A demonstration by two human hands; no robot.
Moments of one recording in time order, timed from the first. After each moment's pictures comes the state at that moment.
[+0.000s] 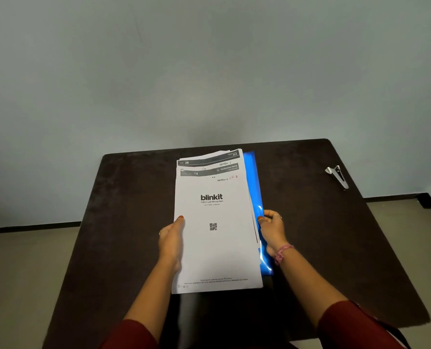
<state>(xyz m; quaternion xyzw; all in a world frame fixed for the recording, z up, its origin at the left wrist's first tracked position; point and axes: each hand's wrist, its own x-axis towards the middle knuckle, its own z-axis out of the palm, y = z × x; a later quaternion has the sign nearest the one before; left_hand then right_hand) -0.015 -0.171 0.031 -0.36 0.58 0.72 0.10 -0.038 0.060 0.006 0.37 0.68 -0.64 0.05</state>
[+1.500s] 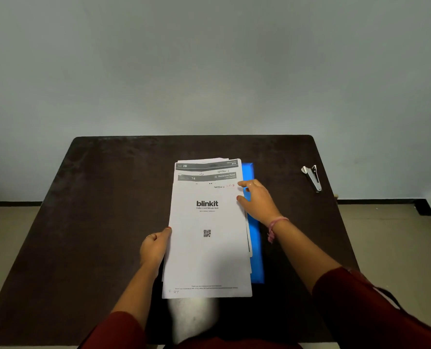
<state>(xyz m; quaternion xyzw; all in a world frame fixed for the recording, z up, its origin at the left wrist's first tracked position) 0.006 -0.083 -0.013 -0.44 0.69 0.56 0.11 -0.097 0.178 0.025 -0.03 0.93 -0.35 0.11</state>
